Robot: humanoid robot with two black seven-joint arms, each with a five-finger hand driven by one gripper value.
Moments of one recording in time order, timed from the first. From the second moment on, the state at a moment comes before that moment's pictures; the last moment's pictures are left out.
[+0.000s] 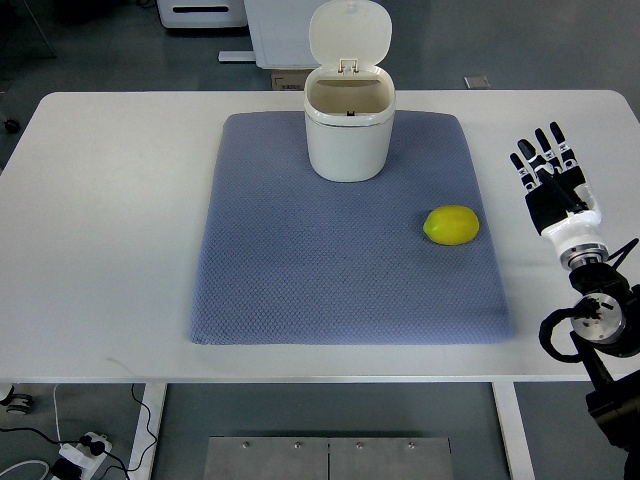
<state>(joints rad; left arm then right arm) -0.03 0.00 -0.10 -0.16 0.01 0.21 -0.12 0.33 -0.09 1.34 1.09 -0.44 0.10 0.24</state>
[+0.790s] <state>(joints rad) -0.02 0.00 -0.10 -0.16 0.00 0.21 -0.12 0.32 -0.09 1.35 1.10 -0.44 0.10 0.25</state>
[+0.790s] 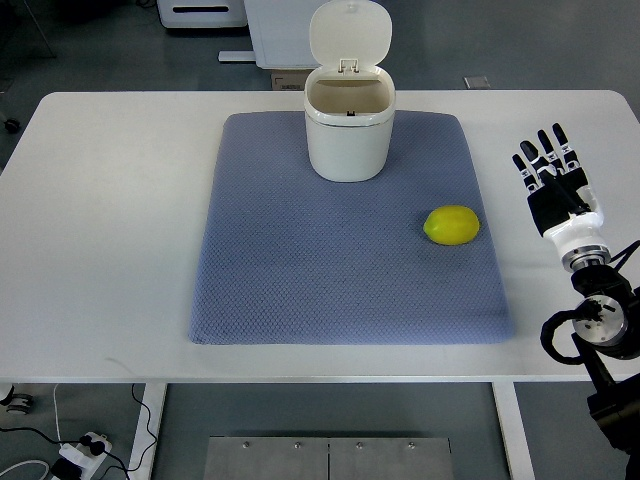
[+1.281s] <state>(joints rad) -0.02 0.00 -0.10 -0.16 0.00 0.21 -0.12 0.32 -0.10 1.35 1.10 -0.44 0.10 0.25</state>
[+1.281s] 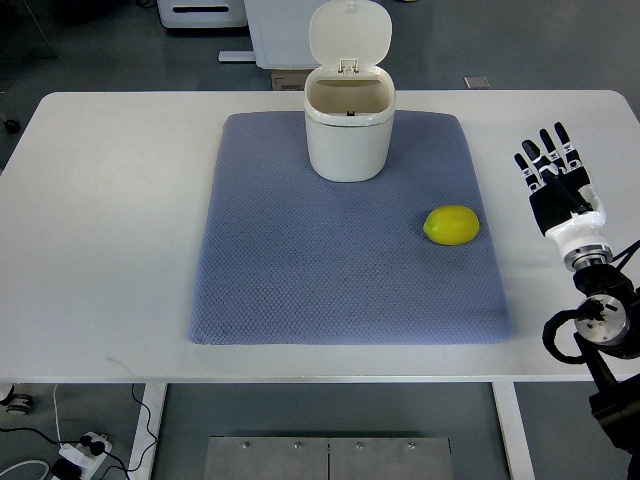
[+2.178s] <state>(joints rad) -0.02 0.00 -0.10 -0.16 0.00 0.21 -0.12 0.33 -0.12 1.35 1.10 -0.44 0.10 0.24</state>
